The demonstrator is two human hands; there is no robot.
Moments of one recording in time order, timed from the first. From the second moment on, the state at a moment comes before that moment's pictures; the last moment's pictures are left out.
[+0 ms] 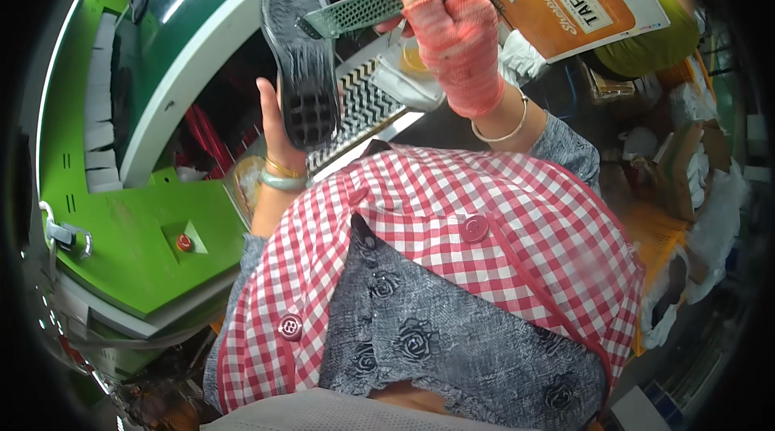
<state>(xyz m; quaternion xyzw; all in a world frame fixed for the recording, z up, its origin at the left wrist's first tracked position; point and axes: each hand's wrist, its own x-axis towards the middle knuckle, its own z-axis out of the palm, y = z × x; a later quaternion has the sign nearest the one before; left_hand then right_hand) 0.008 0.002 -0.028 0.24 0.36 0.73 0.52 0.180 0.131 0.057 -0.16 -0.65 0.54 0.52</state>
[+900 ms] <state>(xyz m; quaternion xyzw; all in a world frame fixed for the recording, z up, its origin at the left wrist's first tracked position) 0.011 0.021 -0.008 0.29 0.38 0.81 0.33 0.165 0.138 0.037 -0.12 -0.80 0.46 0.37</state>
